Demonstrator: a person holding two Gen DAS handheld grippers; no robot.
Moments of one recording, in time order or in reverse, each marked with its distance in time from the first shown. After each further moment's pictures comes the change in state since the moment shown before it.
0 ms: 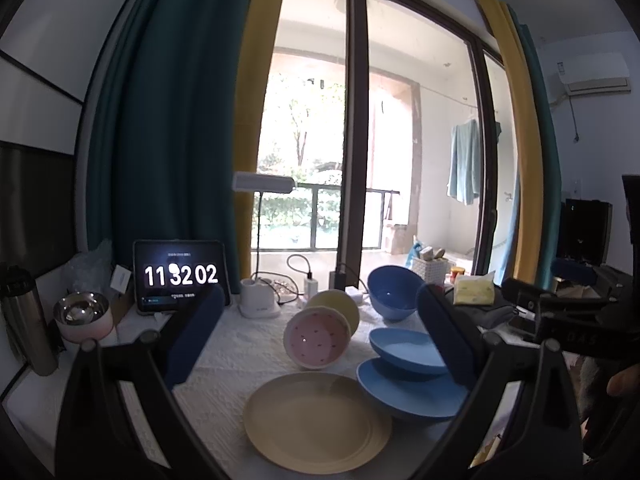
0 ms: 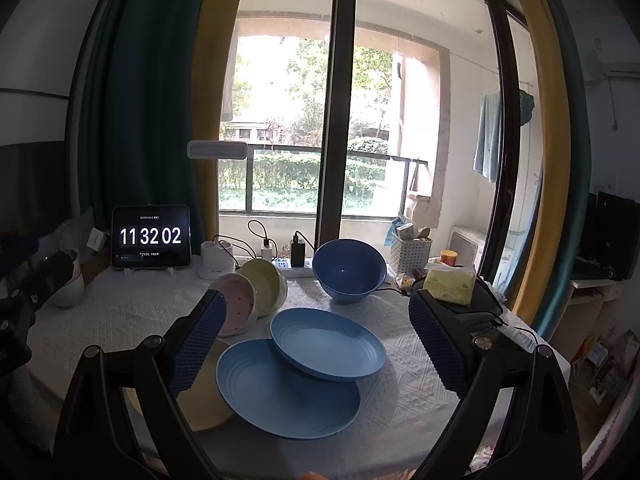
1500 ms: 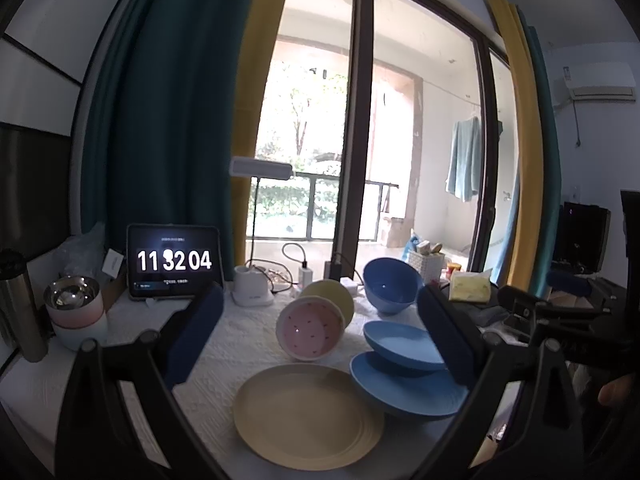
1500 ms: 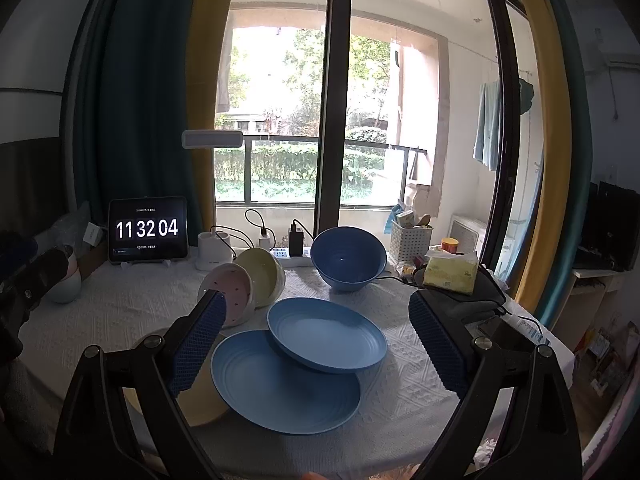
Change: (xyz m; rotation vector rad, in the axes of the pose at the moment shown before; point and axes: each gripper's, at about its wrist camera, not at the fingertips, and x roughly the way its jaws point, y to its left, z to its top) left arm 0.011 0.001 -0.004 -0.035 0.041 -0.010; right arm 0.010 -0.003 -0.008 0.016 0.037 0.001
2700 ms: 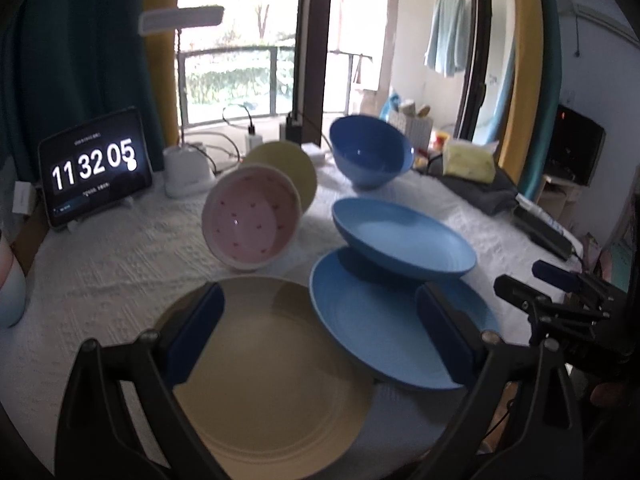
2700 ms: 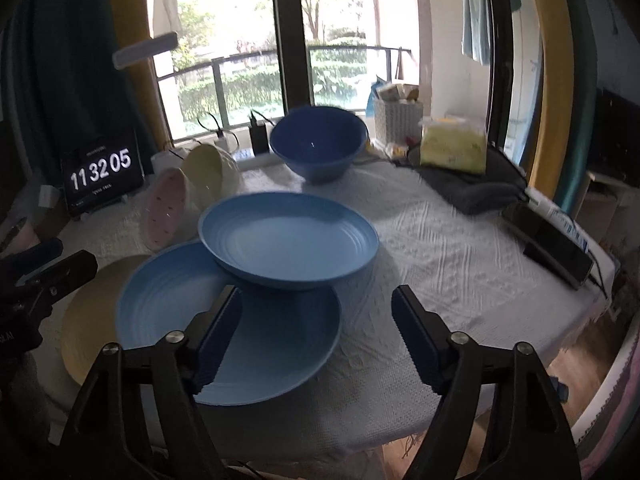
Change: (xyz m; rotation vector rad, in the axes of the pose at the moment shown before) left arm 0.159 -0.046 -0.073 0.088 0.509 -0.095; right arm 0.106 -0.053 -0.081 0.156 0.343 -0.004
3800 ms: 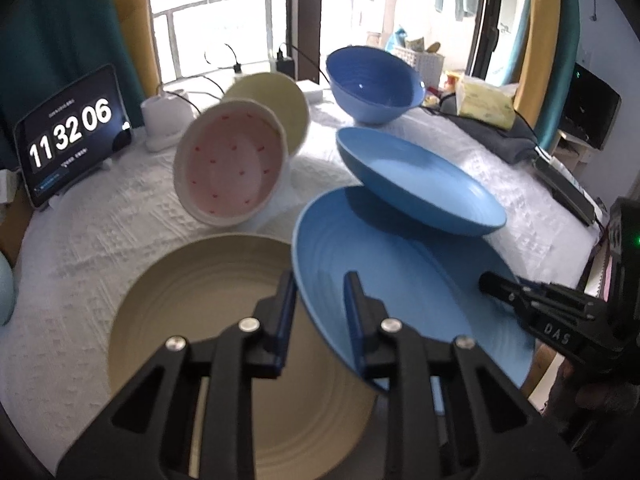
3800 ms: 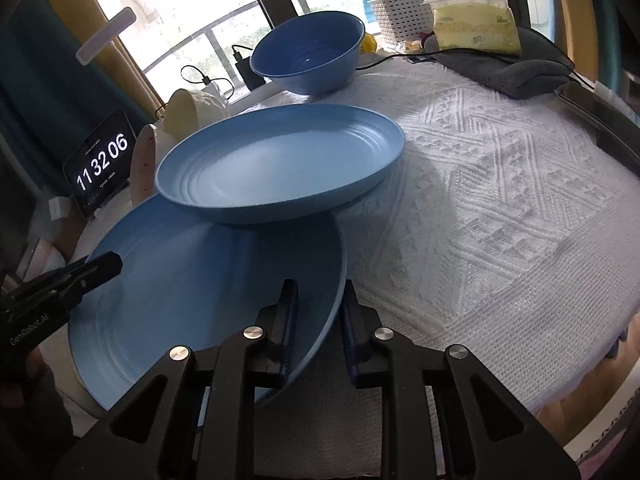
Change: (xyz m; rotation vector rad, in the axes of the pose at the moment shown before) left arm 0.042 -0.012 -0.003 0.020 0.198 0.030; right arm 0.072 -0.030 -0.024 0.185 0.230 0.199
